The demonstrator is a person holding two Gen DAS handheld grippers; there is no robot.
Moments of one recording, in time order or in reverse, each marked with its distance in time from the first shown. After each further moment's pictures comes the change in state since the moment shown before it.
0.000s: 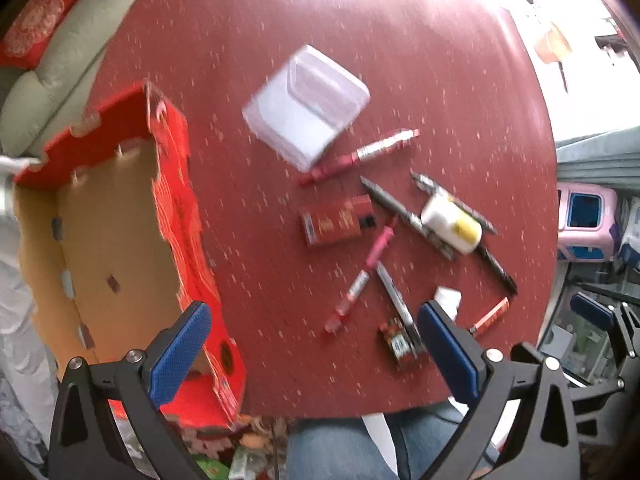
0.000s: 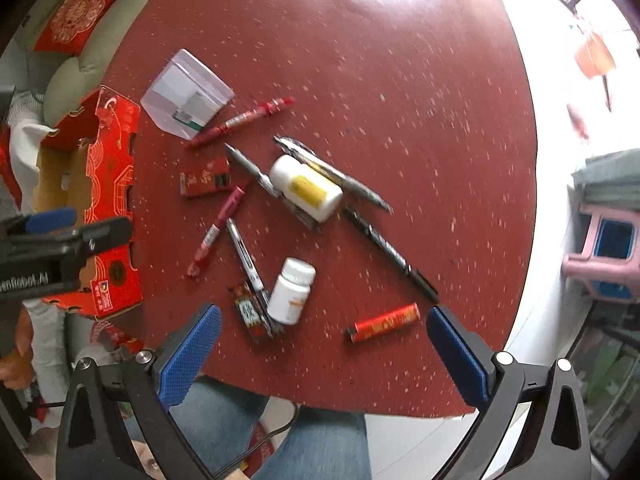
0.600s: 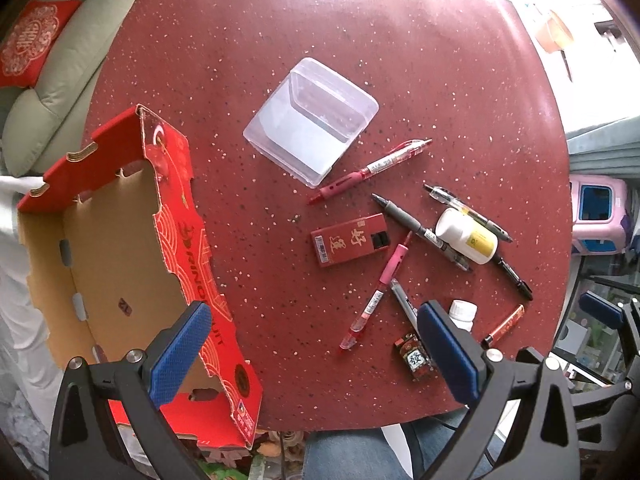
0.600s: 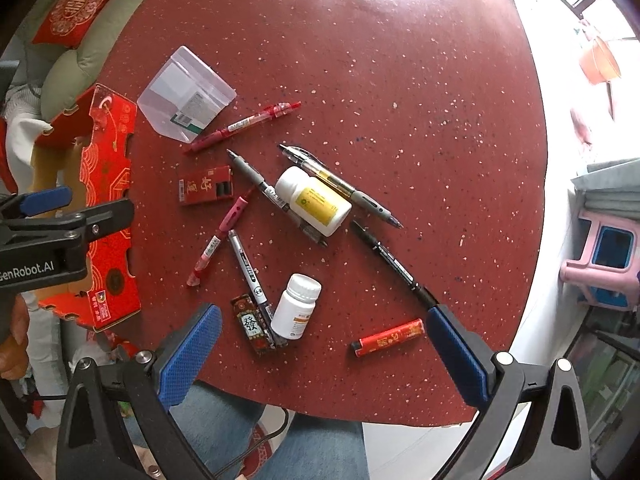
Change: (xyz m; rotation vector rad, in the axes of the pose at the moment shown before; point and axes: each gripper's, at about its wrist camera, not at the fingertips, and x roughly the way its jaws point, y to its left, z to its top) left arm 0.011 -0.004 0.002 0.034 -0.009 0.049; right arm 0.013 0.008 0.014 0.006 0.007 -0.038
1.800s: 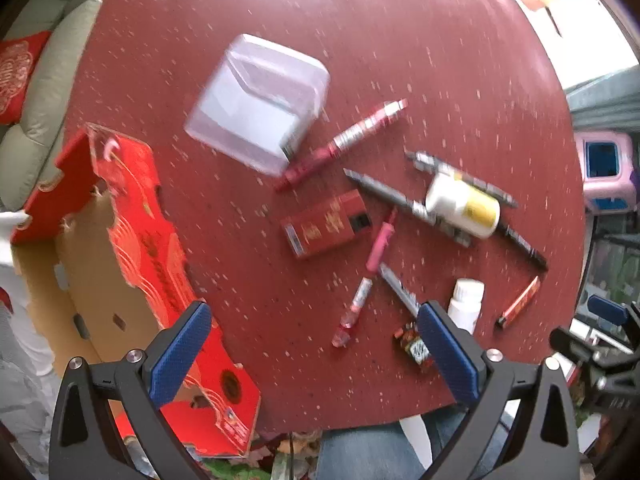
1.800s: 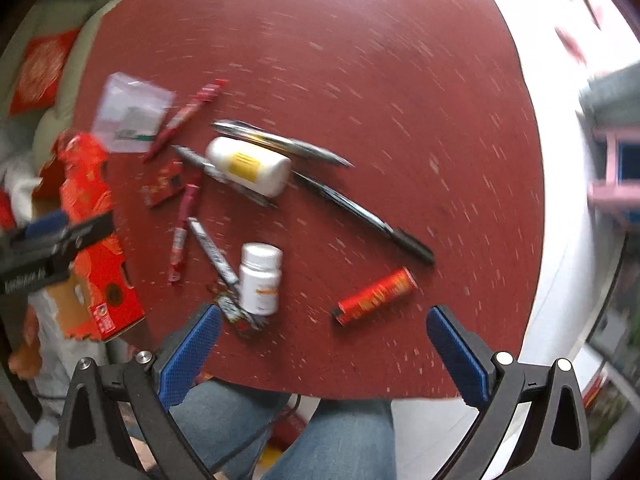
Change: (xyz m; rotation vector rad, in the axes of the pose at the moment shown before) left arm 0.022 -0.028 0.003 0.119 0.057 0.055; right arm 0.029 -0.071 -0.034 0.250 0.077 0.175
